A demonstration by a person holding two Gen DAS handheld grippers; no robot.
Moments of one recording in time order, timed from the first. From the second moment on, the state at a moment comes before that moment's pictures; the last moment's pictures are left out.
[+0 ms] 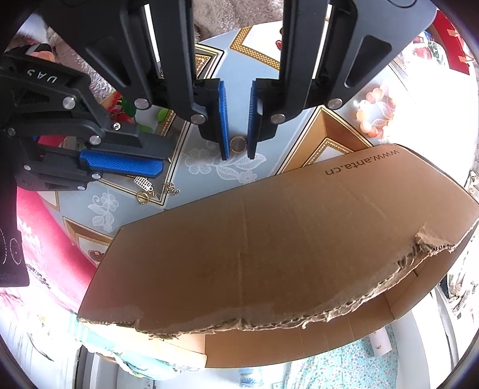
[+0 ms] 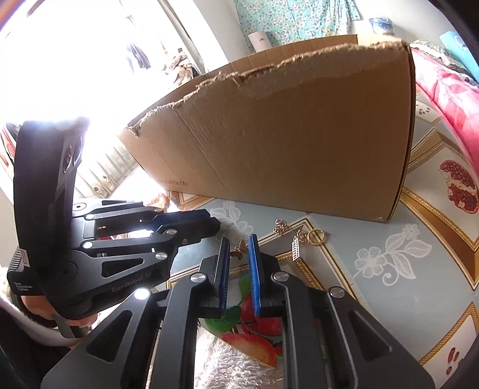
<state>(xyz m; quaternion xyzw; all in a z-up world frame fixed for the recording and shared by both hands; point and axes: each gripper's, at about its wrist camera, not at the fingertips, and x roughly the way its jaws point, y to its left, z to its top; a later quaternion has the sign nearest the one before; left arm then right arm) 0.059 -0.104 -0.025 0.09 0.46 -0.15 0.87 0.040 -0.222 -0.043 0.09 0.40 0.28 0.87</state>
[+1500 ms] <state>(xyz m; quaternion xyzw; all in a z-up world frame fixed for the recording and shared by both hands) 0.230 -0.026 0.046 -0.01 0.50 -0.23 0.83 0.175 -0.215 0.047 0.12 0.47 0.29 0.82</state>
